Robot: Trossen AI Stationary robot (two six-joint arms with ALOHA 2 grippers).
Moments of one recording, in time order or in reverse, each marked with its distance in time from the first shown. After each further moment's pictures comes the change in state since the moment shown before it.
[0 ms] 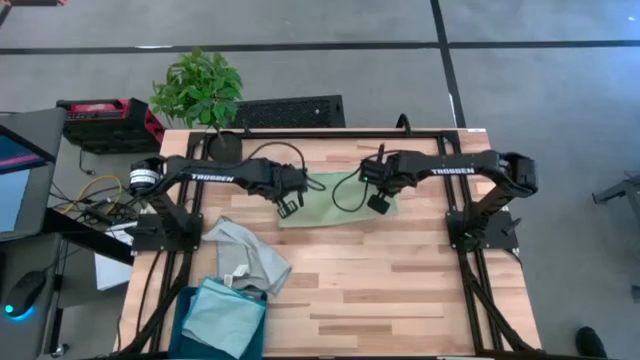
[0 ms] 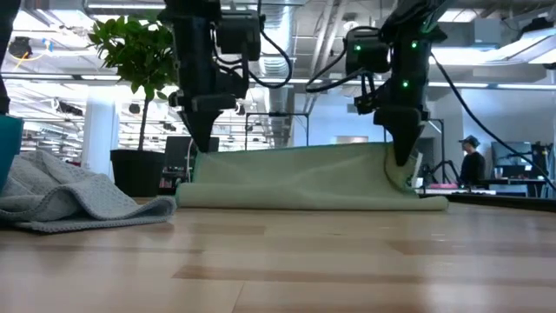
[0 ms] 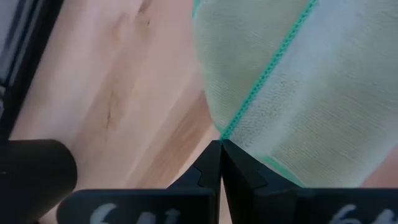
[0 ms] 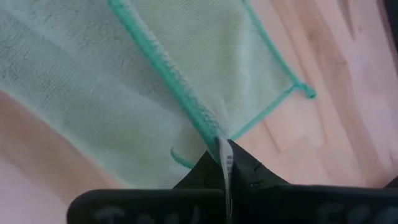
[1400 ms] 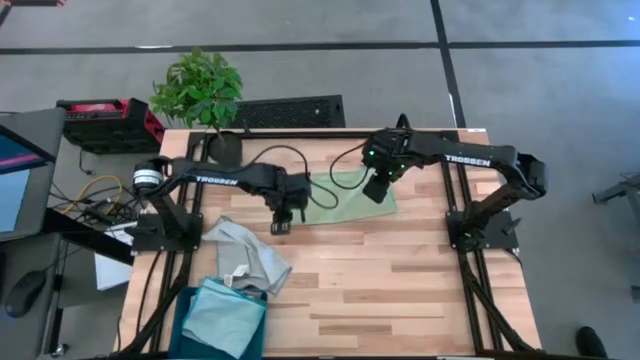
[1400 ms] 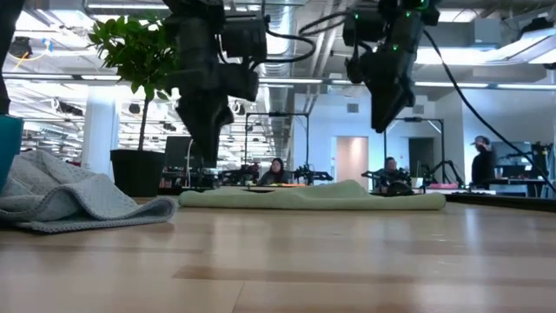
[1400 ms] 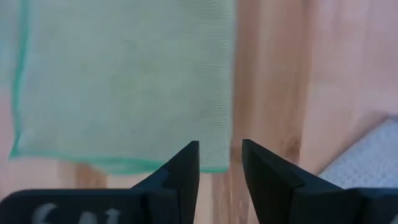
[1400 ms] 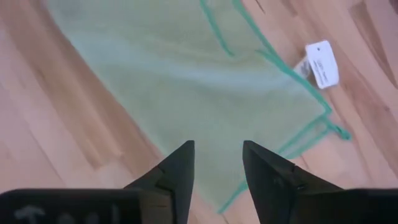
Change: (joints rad) left arm -0.015 0.030 -0.010 0.091 0.400 0.508; right arm -0.095 -0.073 0.155 -0.027 -0.288 -0.076
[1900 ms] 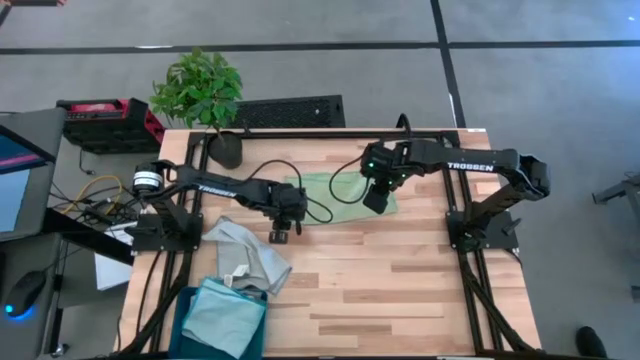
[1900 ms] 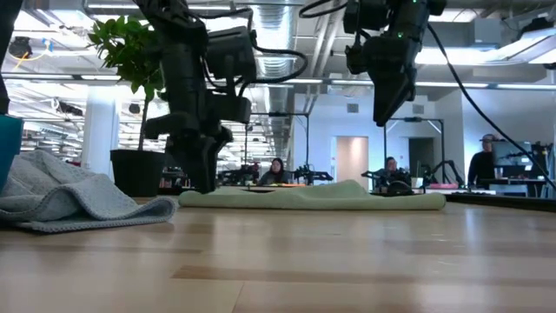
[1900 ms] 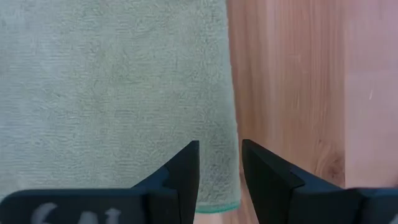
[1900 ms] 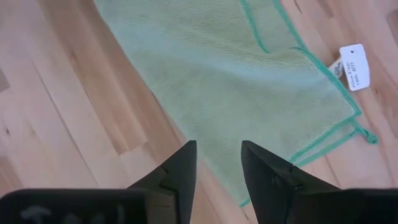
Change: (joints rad) left arm -0.066 0.001 -0.215 0.302 -0.089 0.062; right arm 0.099 -0.022 -0.001 -0.007 -0.002 0.026
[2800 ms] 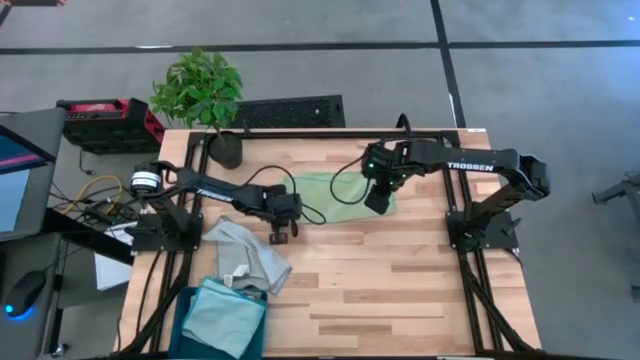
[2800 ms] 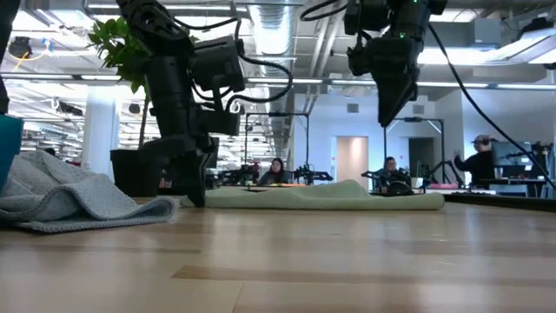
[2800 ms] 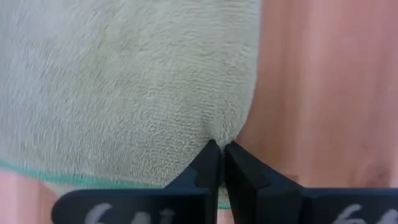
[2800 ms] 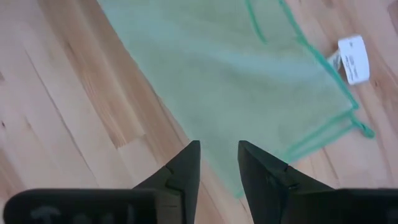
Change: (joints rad) left arm -0.003 -0.007 -0.123 0.124 -0.108 -0.141; right arm 0.003 0.002 0.003 -0.028 0.001 -0.002
